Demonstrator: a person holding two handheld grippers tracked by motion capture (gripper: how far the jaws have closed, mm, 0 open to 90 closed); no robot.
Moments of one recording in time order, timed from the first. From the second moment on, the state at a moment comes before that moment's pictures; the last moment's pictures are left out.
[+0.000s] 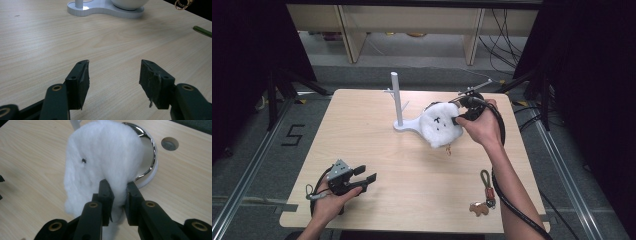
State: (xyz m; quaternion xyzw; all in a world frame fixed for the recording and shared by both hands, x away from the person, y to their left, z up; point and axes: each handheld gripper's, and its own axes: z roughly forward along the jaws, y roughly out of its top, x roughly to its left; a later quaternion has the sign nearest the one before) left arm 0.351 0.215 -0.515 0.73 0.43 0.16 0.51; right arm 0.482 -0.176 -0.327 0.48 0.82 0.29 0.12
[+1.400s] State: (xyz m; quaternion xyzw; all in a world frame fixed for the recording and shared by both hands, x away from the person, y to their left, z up) left arm 0.350 0.215 -0.516 0.73 0.43 0.16 0.51; right arm 0.519 -0.171 -0.303 0.49 0.79 0.33 0.16
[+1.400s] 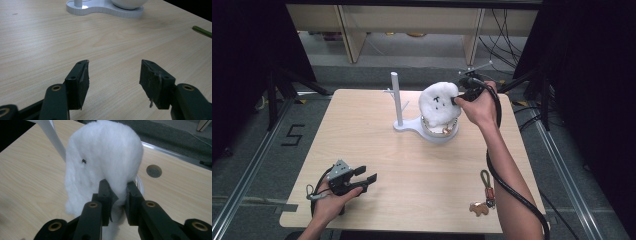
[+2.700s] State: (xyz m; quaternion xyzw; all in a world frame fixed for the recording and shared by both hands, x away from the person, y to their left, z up) left arm 0.350 0.214 -0.518 0.73 0.43 0.16 0.51; right arm 0.545 -0.177 -0.347 0.49 0.78 0.32 0.20
